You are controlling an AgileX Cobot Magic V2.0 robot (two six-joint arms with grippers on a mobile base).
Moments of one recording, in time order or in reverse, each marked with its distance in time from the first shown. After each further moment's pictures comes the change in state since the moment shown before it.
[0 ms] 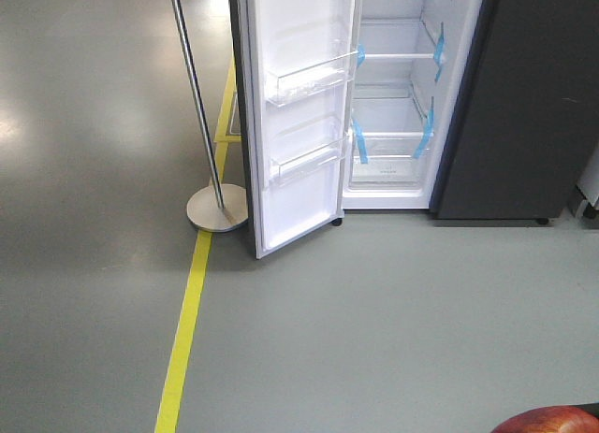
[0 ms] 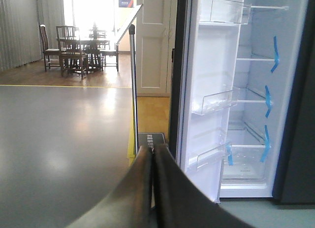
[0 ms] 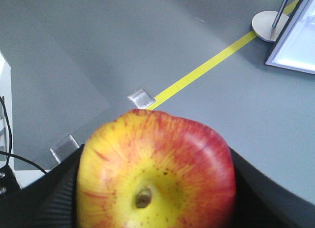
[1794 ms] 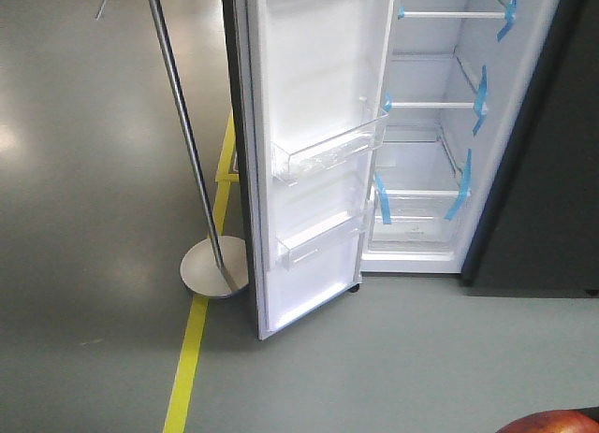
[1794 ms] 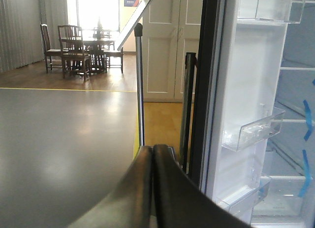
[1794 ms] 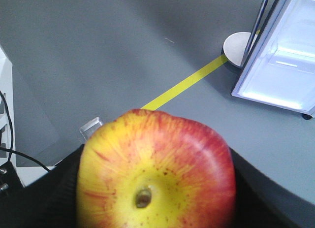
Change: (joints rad) left arm 0.000 0.000 0.000 0.000 0.000 0.000; right arm 0.000 0.000 0.000 0.000 0.012 0.000
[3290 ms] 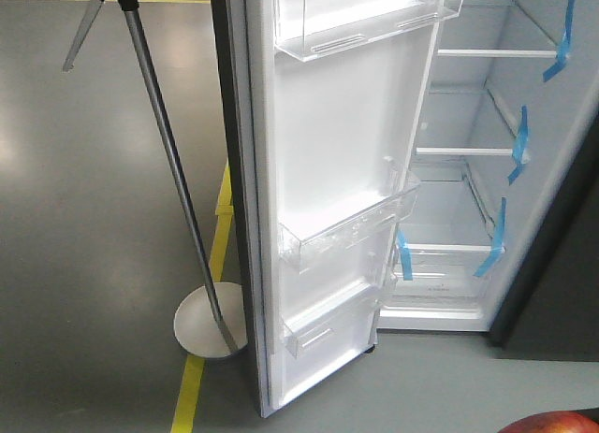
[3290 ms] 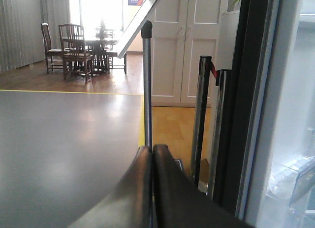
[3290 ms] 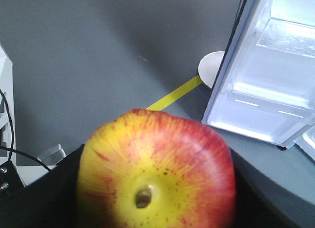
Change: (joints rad) left arm 0.000 0.000 0.000 0.000 0.000 0.000; right arm 0.000 0.000 0.000 0.000 0.003 0.000
